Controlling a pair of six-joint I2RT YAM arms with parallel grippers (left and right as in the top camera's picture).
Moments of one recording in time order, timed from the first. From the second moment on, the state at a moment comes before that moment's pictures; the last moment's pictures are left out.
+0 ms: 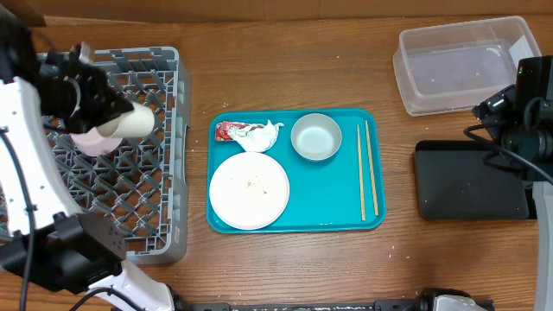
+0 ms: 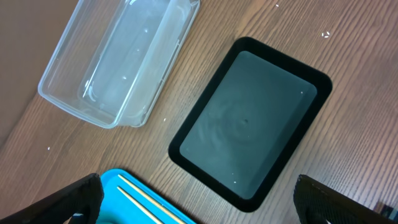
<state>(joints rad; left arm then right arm) 0.46 1.88 2.06 -1.65 0.64 0.01 -0.09 1.33 1.65 -1.40 0.35 0.90</state>
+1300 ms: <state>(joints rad) 0.92 1.89 1.19 -0.99 1.39 0.39 -0.09 1.33 1.65 -1.40 0.35 0.90</state>
